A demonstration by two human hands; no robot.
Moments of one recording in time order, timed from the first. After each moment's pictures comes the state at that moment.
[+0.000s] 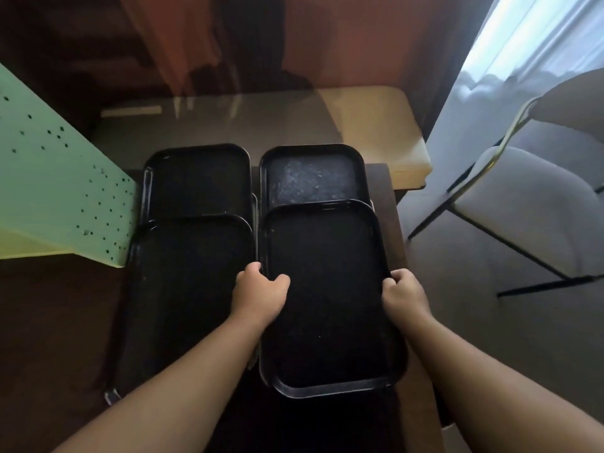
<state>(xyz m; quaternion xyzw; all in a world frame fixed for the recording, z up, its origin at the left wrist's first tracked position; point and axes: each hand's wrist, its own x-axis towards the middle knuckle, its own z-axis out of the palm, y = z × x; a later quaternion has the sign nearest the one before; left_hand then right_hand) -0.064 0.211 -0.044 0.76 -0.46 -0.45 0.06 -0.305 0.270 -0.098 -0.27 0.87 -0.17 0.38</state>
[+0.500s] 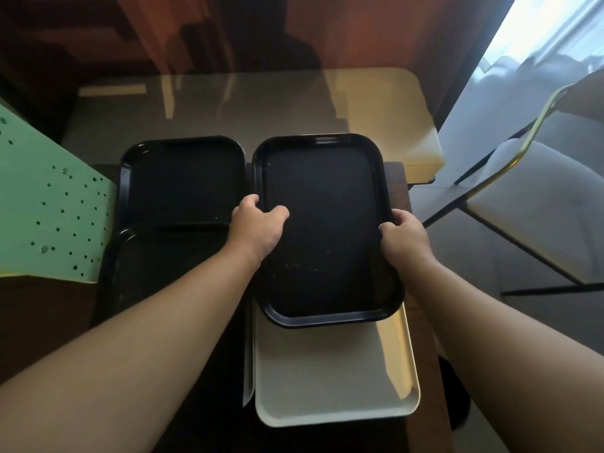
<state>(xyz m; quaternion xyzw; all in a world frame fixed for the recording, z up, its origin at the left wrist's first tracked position) -0.084 0.083 -0.047 0.72 -0.46 -0.49 0.18 -0.318 0.144 -0.090 -0.27 0.81 -0.30 0.41</state>
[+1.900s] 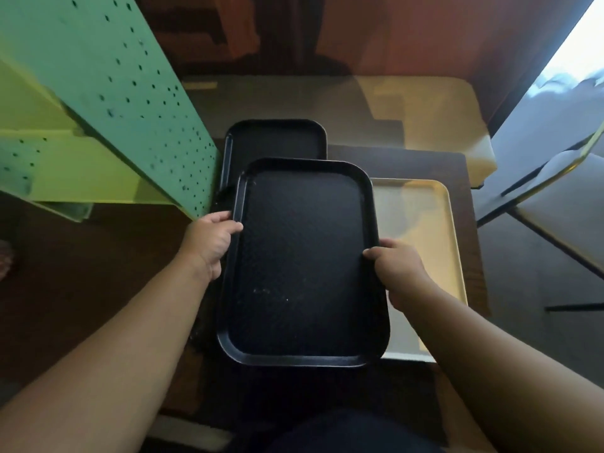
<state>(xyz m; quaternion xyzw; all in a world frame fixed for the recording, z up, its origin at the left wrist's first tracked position) 0.127 0.177 -0.009 0.75 -0.26 -0.51 0.32 -0.142 0.236 -0.014 -0.22 0.75 -0.28 0.56</state>
